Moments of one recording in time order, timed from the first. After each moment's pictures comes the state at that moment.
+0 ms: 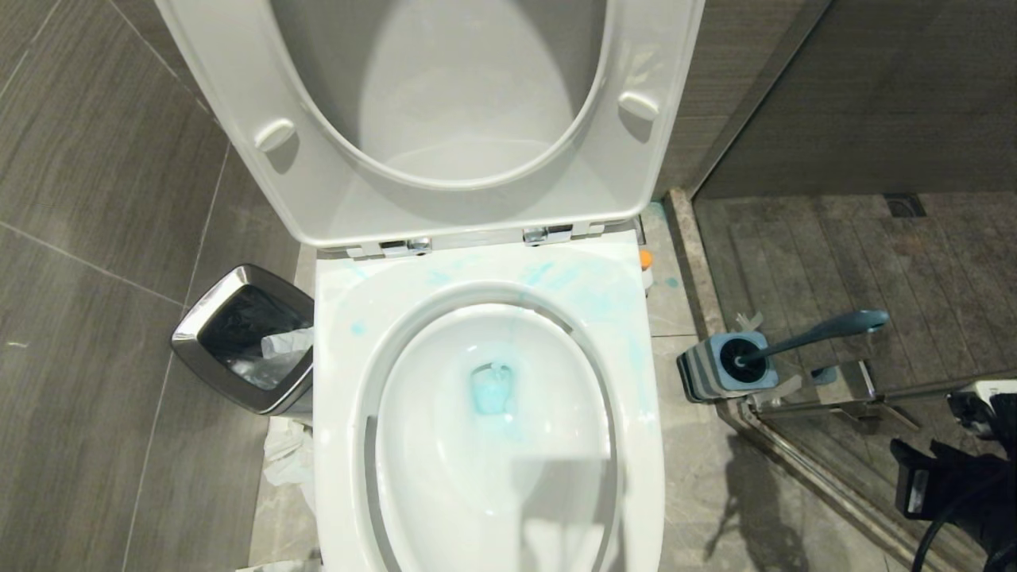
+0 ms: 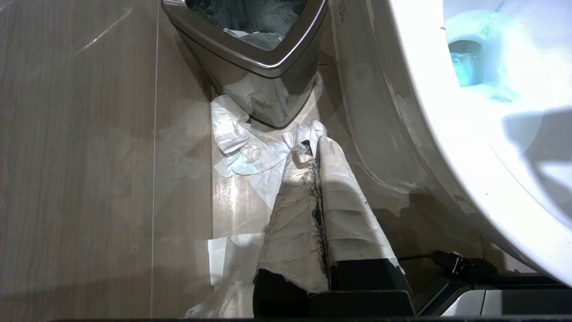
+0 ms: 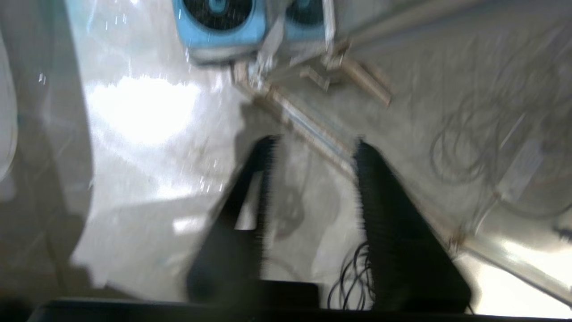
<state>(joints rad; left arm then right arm) 0.00 0.00 0.00 0.00 0.00 0.00 0.07 1.45 -0.09 -0.96 -0.38 -0.01</state>
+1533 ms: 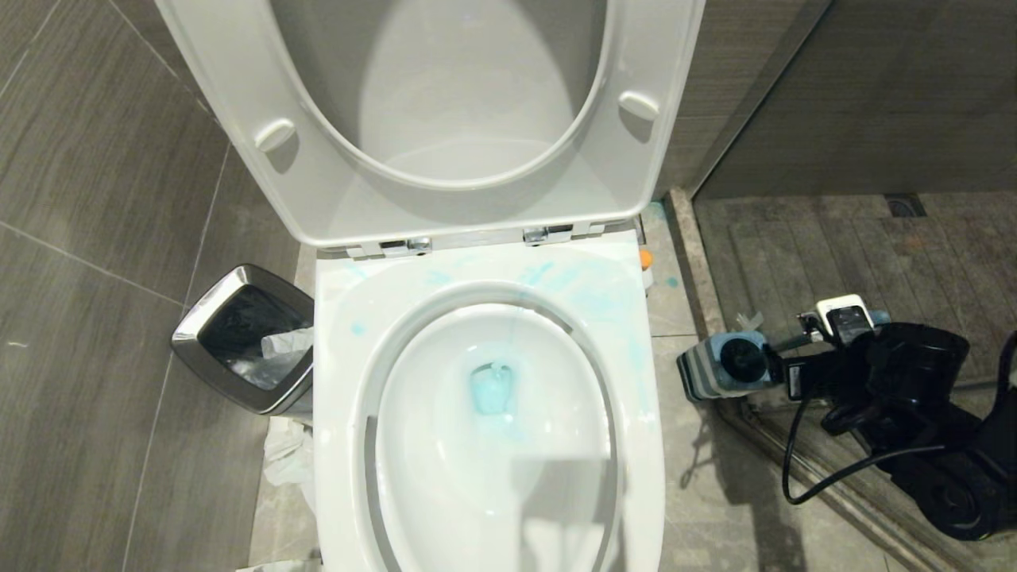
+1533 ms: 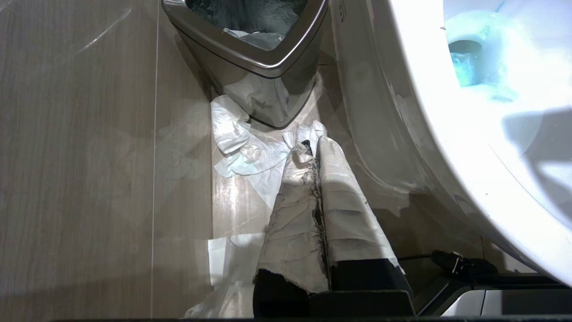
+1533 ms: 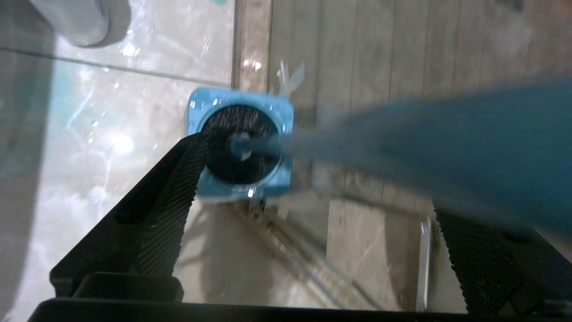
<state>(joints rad) 0.00 0.00 0.00 0.00 0.00 0.00 0.05 2.01 -0.52 -1.33 -0.30 -0.29</state>
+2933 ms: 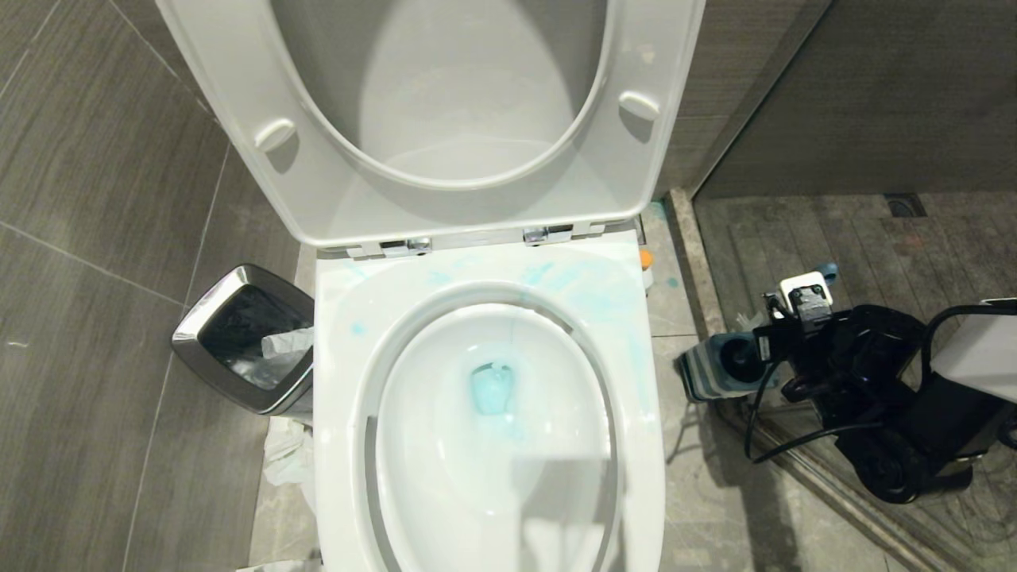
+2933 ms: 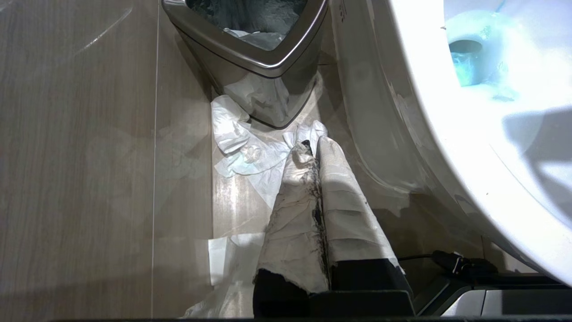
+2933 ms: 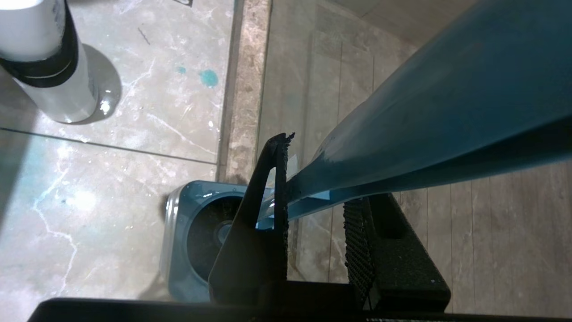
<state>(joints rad) 0.00 0.00 0.00 0.00 0.00 0.00 0.06 2.16 -0.70 -1.52 -0.30 -0.44</state>
